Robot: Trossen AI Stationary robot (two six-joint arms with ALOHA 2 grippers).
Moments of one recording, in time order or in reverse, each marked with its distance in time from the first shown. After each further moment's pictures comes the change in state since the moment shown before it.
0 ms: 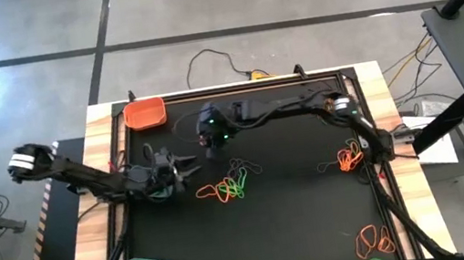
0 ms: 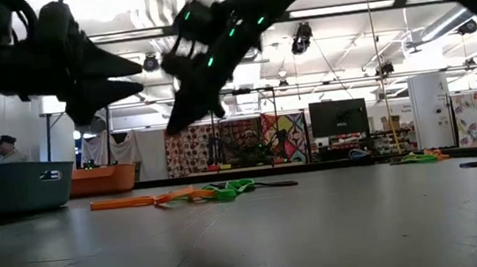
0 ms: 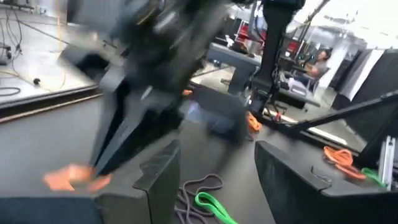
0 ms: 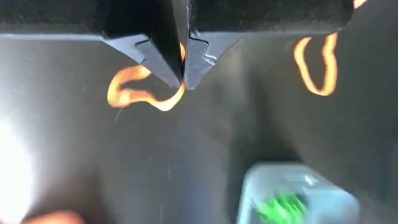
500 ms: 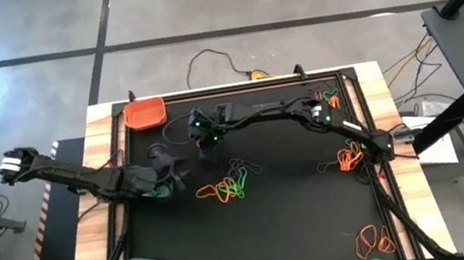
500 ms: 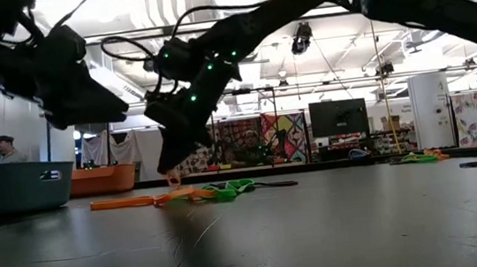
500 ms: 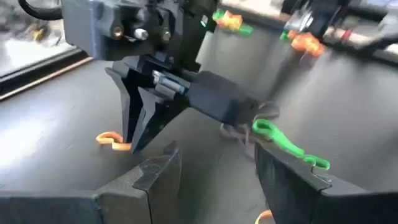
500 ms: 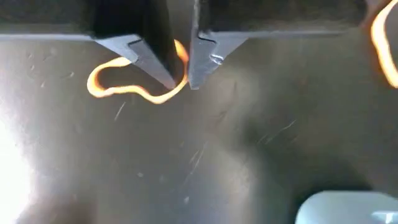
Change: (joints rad) left arm 0.002 -0.241 0.156 -0.851 -0.057 -0.121; right arm -0.020 0.254 0.307 -0.161 0.004 -0.064
